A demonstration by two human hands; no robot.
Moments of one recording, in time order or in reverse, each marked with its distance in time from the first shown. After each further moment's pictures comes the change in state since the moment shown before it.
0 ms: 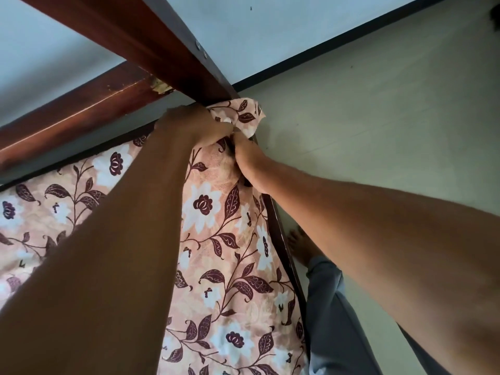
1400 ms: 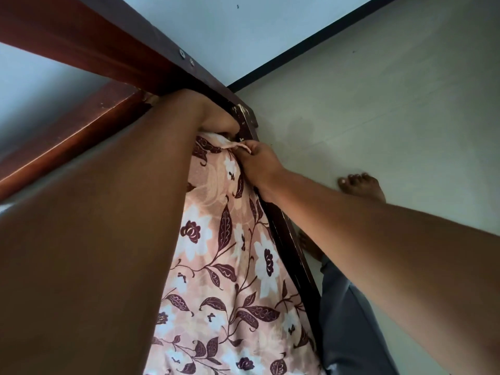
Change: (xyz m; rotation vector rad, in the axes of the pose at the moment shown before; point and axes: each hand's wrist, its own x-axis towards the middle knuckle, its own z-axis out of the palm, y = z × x) left_hand 0.014 0.038 -0.029 -0.022 -0.498 0.004; right_hand -0.002 0.029 -0.008 0.107 0.154 -0.100
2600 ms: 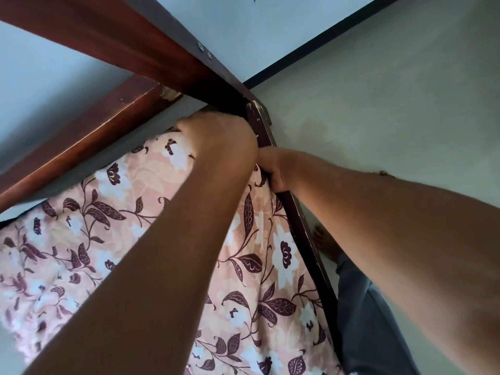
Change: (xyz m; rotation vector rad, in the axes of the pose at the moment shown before) left_hand -0.051 0.010 0.060 0.516 0.580 -0.252; right_hand 0.024 -0.007 0.005 0.009 -0.363 0.571
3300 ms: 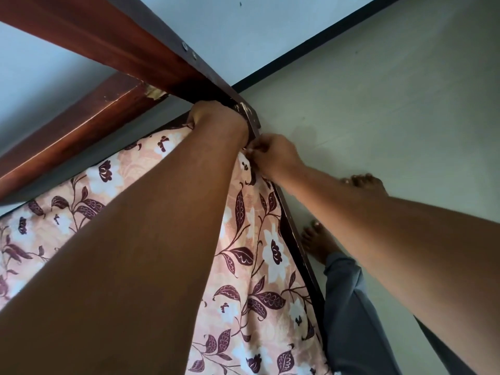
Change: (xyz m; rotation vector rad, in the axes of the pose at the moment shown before) left_hand 0.058 0.028 -0.001 0.171 -0.161 0.189; right_hand -0.033 0.020 -0.027 -0.413 0.557 -0.626
